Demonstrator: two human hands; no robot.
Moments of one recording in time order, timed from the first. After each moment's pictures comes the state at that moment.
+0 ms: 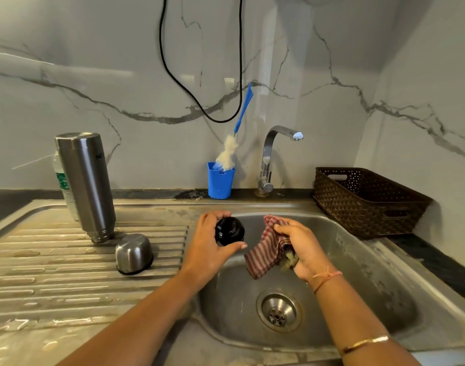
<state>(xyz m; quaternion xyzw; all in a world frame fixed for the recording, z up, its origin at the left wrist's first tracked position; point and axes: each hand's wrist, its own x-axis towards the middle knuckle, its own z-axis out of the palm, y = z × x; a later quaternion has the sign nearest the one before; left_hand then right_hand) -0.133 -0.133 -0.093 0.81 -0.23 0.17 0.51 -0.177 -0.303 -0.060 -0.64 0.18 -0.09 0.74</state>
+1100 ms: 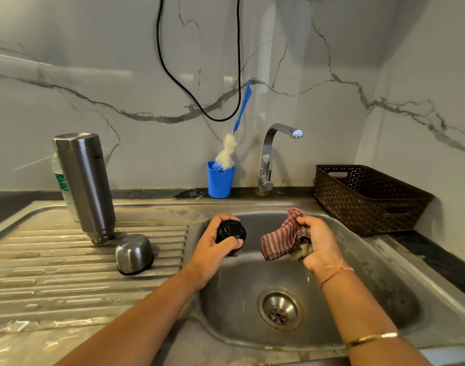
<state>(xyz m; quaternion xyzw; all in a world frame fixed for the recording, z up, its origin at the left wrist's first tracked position) -0.144 -0.132 -0.087 0.66 -0.24 -0.06 0.71 -0.168 -0.328 -0.063 -0.52 0.29 -0.12 0.80</state>
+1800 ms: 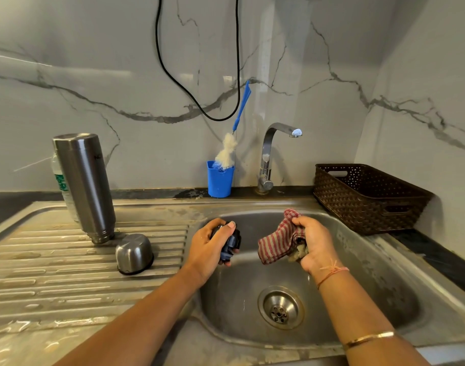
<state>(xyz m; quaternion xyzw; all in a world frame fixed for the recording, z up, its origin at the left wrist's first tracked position) -0.143 -0.133 -0.087 0.69 -0.17 -0.02 0.71 -0.167 -0.322 -0.067 -0.55 0.28 -0.14 0.77</state>
